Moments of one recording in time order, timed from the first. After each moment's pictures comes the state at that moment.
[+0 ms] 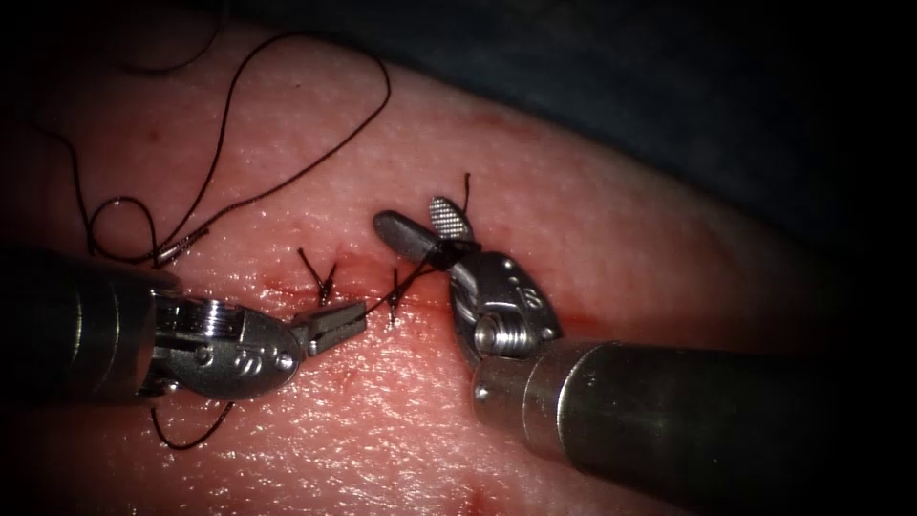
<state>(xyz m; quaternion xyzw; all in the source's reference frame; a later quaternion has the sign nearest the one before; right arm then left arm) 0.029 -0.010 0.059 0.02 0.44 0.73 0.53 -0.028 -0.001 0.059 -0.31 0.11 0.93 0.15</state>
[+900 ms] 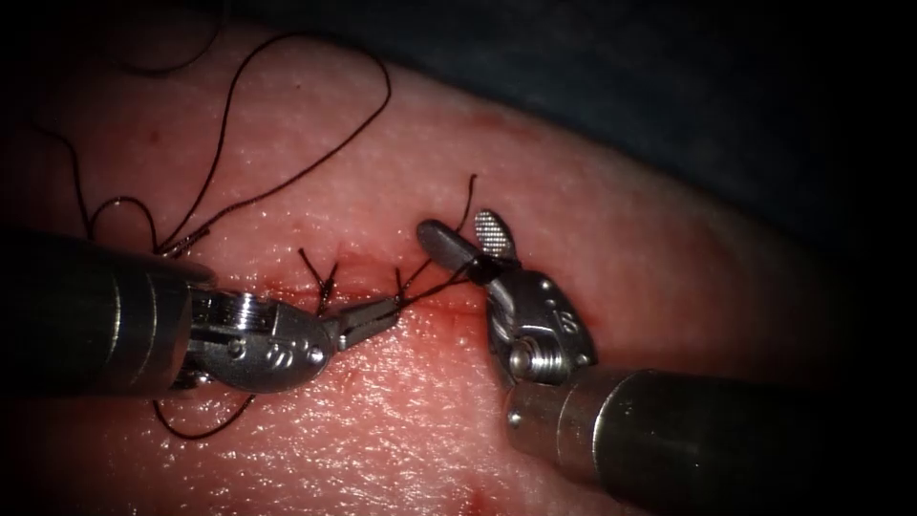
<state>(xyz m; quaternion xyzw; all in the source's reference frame) 0.025 -0.009 0.059 -0.09 0.40 0.76 0.50 -0.031 0.000 0.059 -0.31 0.11 0.94 0.12</state>
